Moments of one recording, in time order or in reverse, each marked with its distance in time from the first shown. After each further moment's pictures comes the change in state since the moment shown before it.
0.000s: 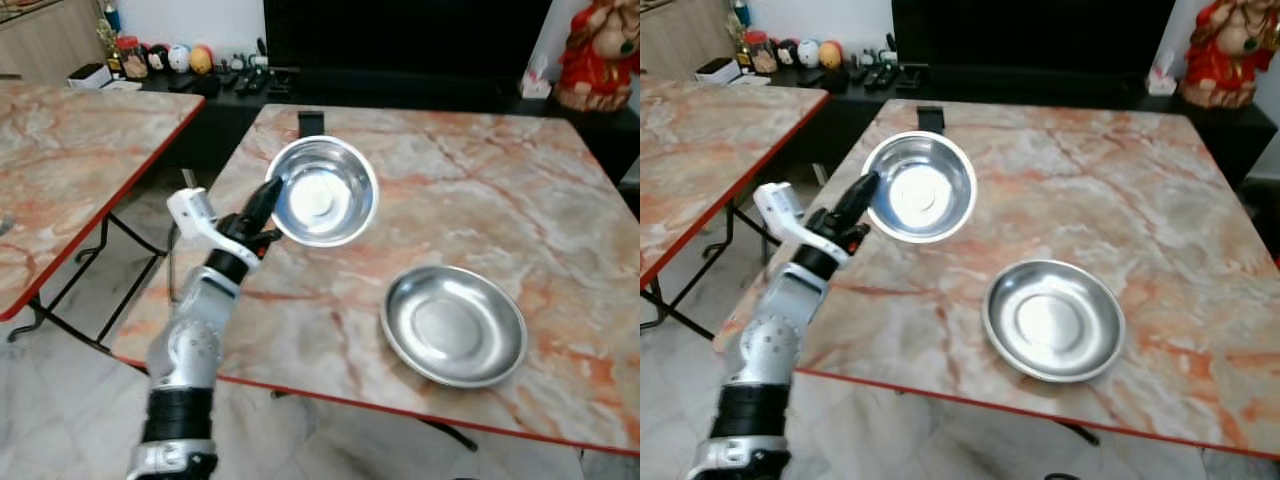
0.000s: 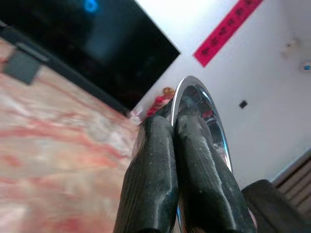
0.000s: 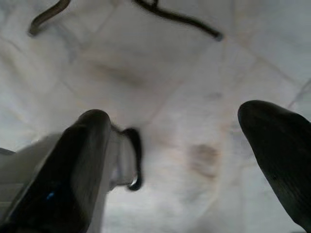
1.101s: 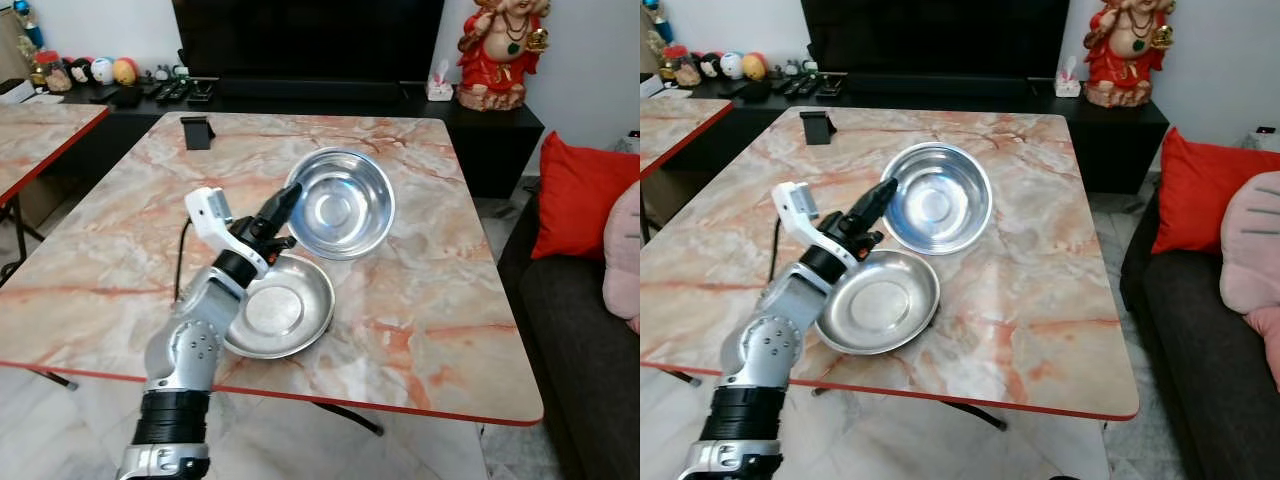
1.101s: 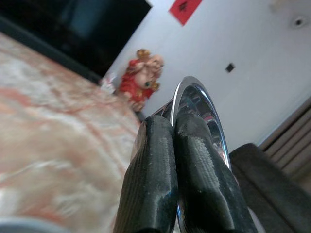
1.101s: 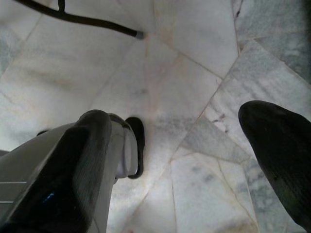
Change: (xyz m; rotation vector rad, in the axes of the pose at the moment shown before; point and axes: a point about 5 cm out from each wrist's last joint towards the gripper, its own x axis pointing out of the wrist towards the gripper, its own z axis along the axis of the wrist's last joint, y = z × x) left arm -0.013 0.009 0.012 0.081 0.078 0.017; right arm 0.001 0.003 -0.001 -0.003 0.015 0.021
